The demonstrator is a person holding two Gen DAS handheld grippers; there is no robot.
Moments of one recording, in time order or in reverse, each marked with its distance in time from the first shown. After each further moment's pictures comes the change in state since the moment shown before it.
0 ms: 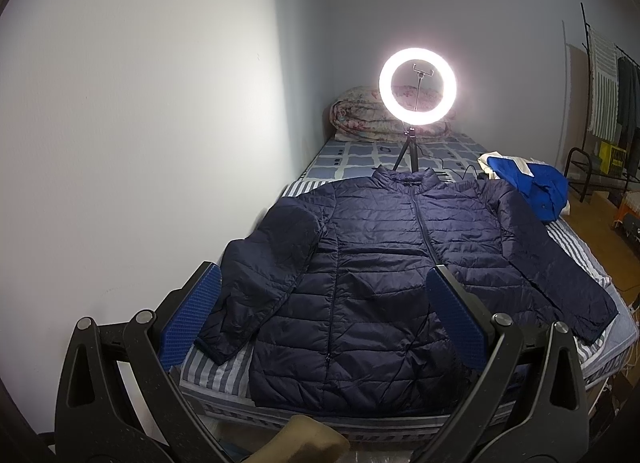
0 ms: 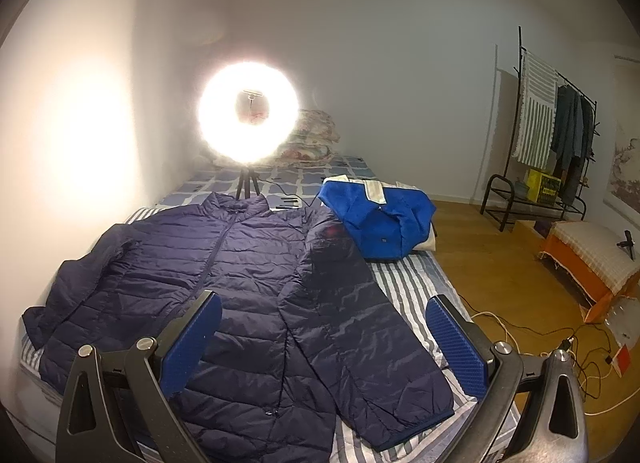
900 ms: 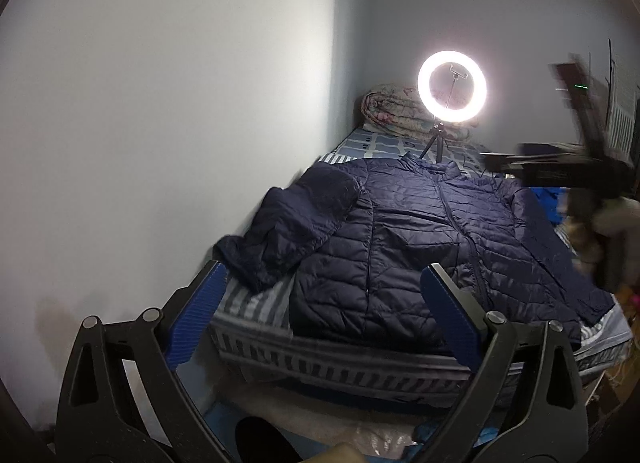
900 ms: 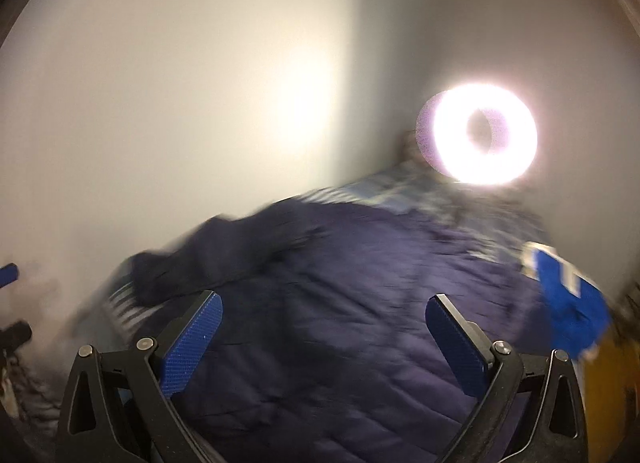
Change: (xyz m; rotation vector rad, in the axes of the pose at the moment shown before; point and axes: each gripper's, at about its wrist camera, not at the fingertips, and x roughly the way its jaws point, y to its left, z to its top) left arm -0.054 0.068 -0.096 -0.165 0.017 0.026; right arm 0.040 0.248 0.020 -0.440 0.016 0.586
